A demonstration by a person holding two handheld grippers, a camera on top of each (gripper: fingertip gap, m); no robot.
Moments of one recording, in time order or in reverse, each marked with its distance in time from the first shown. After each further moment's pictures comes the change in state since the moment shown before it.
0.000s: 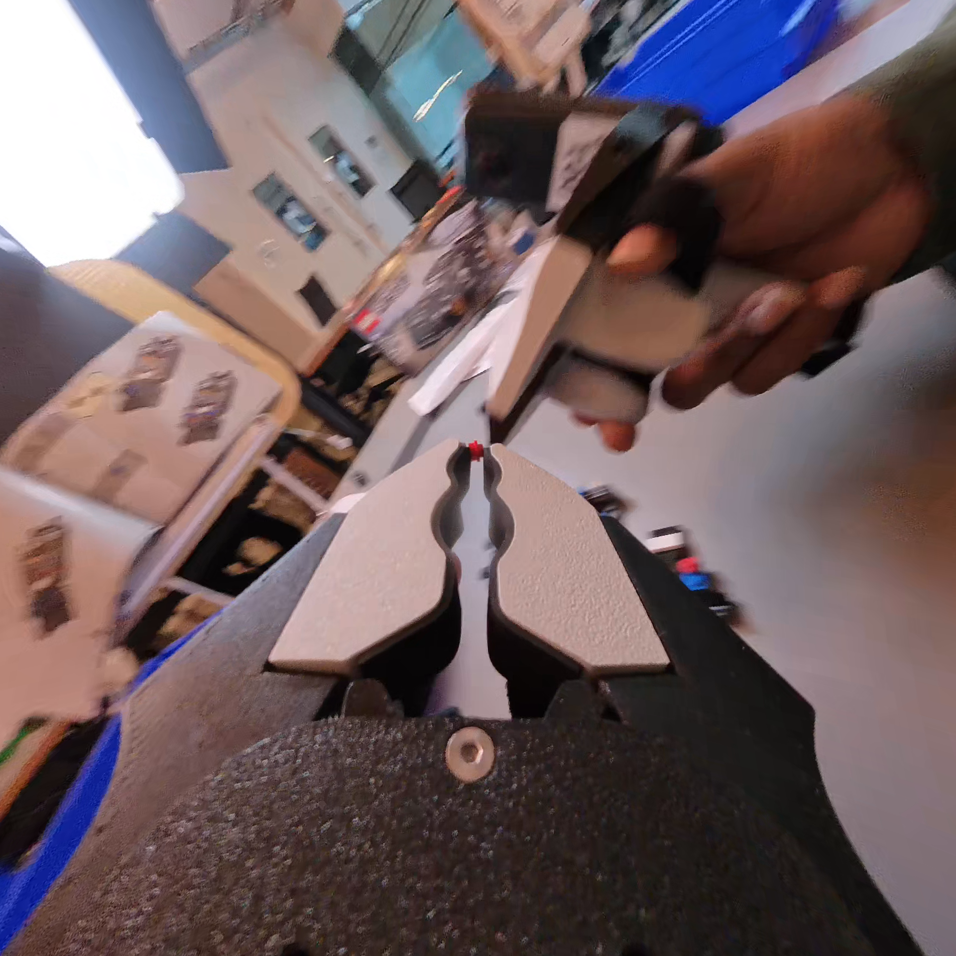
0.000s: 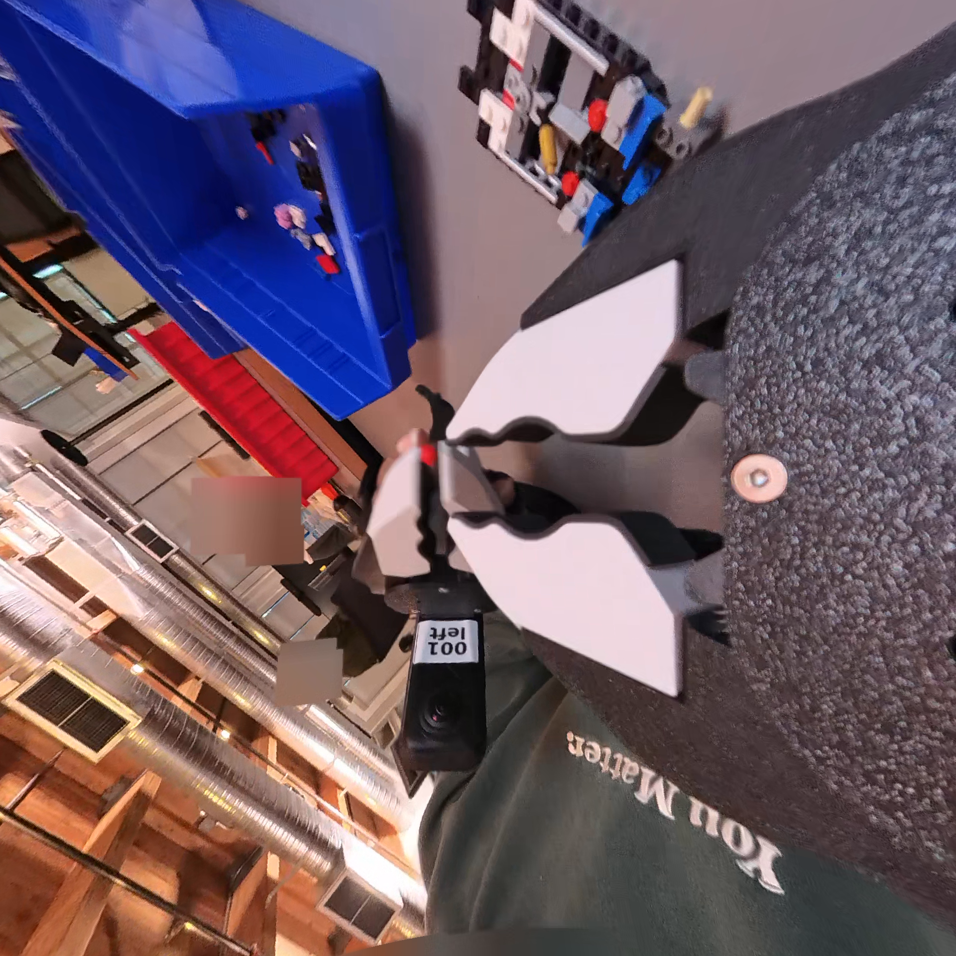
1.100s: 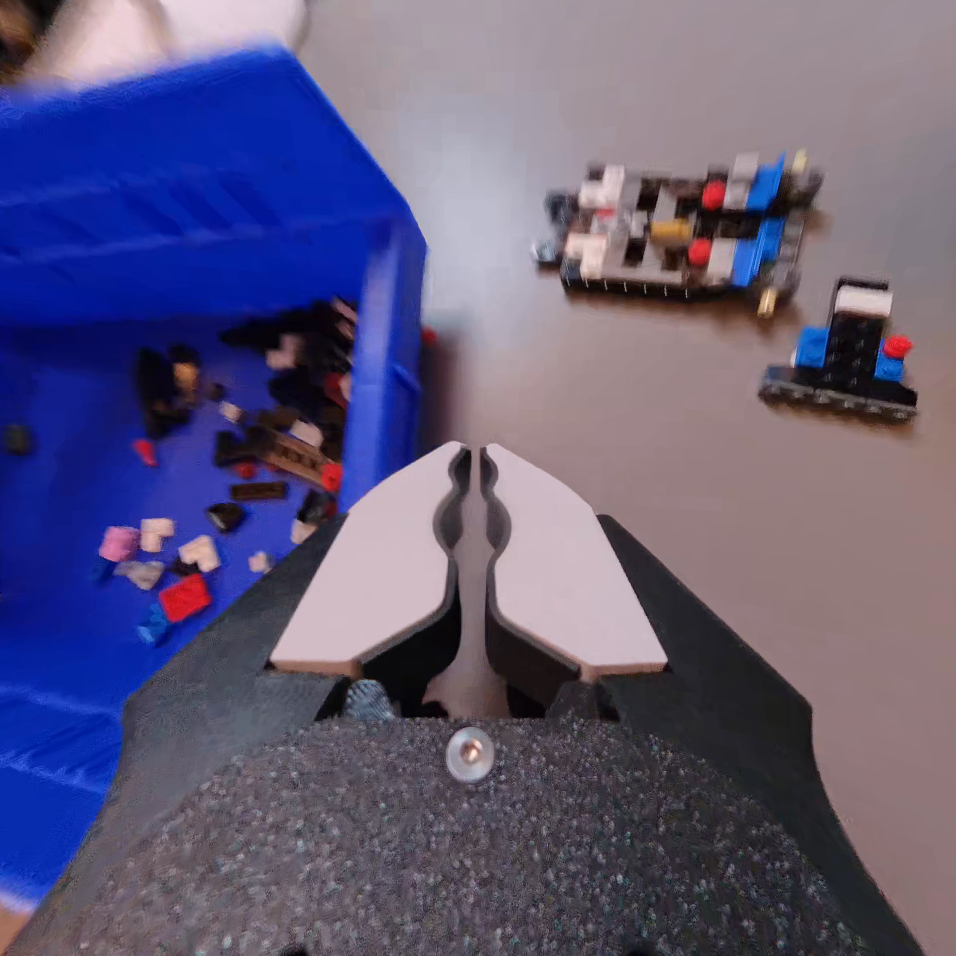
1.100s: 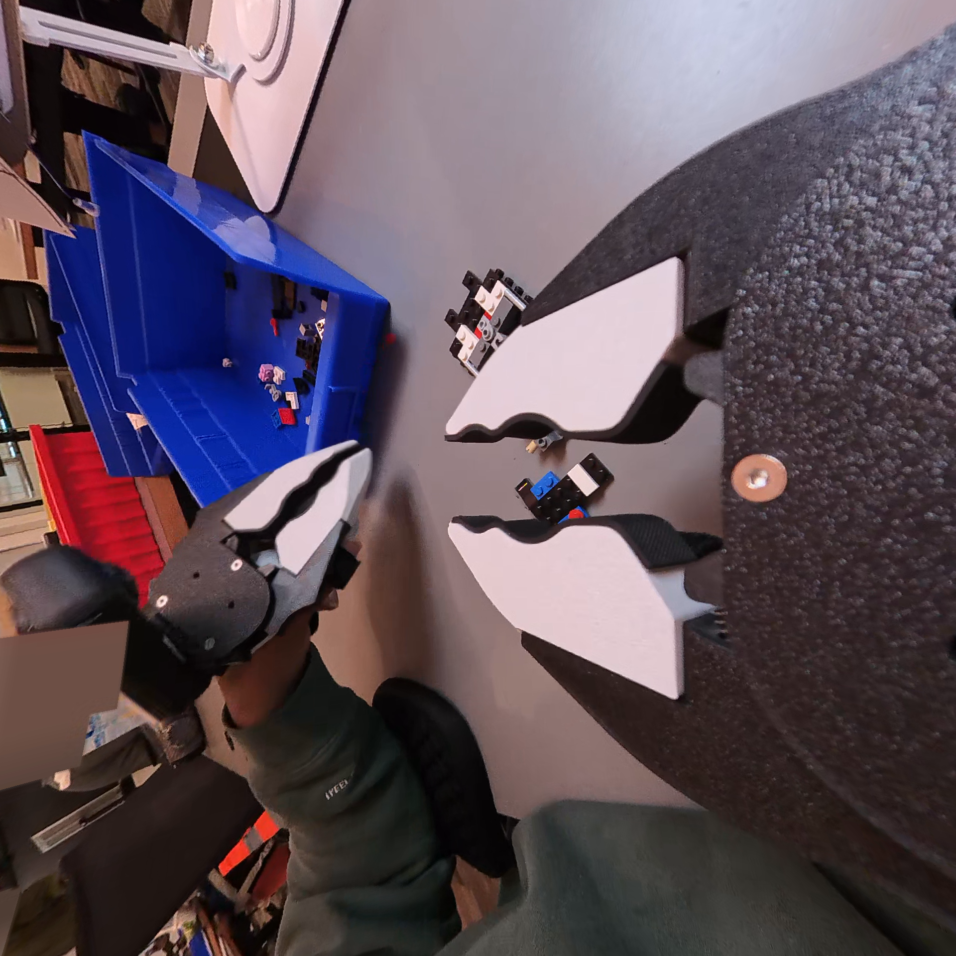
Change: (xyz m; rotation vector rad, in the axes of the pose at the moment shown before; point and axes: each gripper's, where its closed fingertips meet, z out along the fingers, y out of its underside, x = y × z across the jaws) left arm -0.025 0.147 -0.027 -0.737 0.207 -0.448; right arm 0.039 0.013 -0.023 -0.226 0.317 -0.483
